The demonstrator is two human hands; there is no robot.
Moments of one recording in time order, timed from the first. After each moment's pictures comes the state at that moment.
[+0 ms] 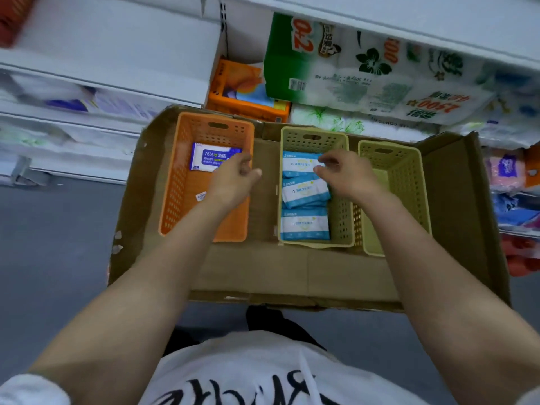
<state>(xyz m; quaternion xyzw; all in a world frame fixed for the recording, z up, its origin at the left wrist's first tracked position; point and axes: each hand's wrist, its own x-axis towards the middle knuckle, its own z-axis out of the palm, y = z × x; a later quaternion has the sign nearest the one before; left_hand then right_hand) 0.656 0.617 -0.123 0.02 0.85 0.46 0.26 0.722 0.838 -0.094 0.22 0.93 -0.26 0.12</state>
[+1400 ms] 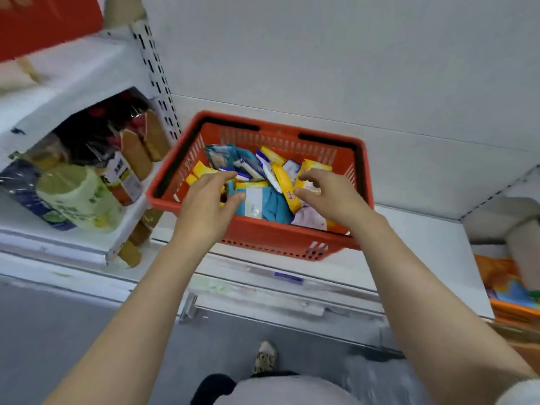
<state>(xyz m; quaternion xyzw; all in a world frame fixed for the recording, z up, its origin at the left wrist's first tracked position) 0.126 0.017 0.021 0.15 0.93 0.32 -0.05 0.136 0.270 0.010 0.03 0.97 -0.26 0.00</state>
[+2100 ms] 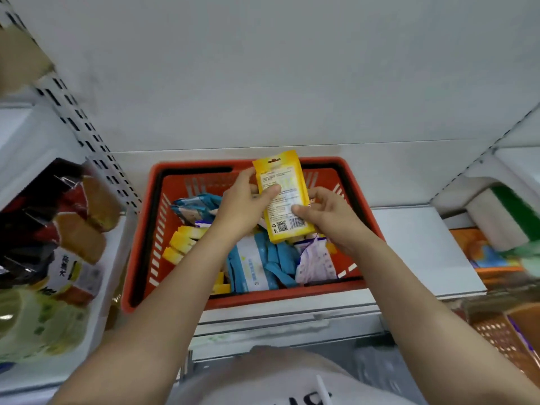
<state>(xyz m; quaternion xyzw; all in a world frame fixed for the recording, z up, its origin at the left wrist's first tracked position) -0.016 0.104 0.013 0.20 0.83 0.49 0.17 0.096 0.253 0.010 0.25 0.69 -0.68 -0.02</state>
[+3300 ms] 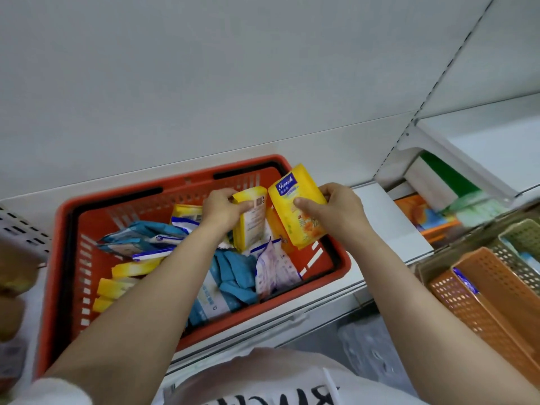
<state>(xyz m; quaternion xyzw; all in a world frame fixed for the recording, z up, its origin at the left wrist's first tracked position) -0.037 0.200 -0.046 0.20 0.85 0.42 0.24 0.149 0.315 0.018 0.46 0.78 -0.39 -0.15</state>
